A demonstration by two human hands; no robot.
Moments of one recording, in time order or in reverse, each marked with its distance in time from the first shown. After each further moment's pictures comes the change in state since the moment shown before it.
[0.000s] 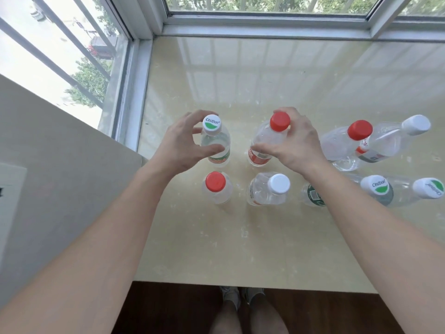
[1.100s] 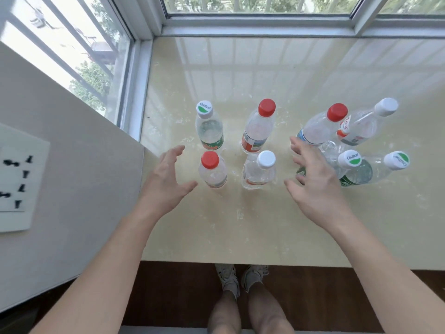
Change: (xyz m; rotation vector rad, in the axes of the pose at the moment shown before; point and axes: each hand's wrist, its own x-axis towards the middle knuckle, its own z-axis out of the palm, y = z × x) left_hand -0.108 -0.033 0.016 0.102 0.053 -0.169; right_hand -0.126 0.042 -0.033 -0.024 -0.025 -0.107
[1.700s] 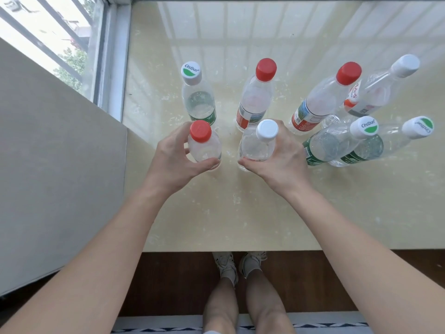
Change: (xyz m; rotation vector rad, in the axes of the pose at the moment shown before) left_hand 0.019 0.009 0.042 -0.195 0.024 0.234; right_hand 0.024 0.017 0.072 -0.036 0.171 -0.048
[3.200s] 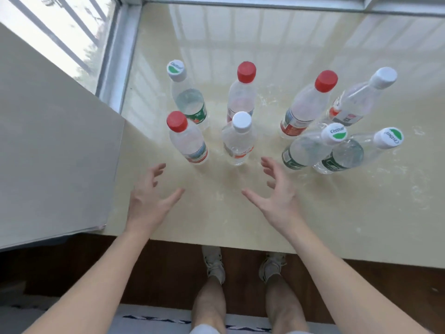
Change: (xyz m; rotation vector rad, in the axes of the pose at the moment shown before) left_hand -0.094 -0.029 0.036 0.120 0.231 -0.344; right_hand -0.056 0.076 -0.017 0.255 -0.191 0.075
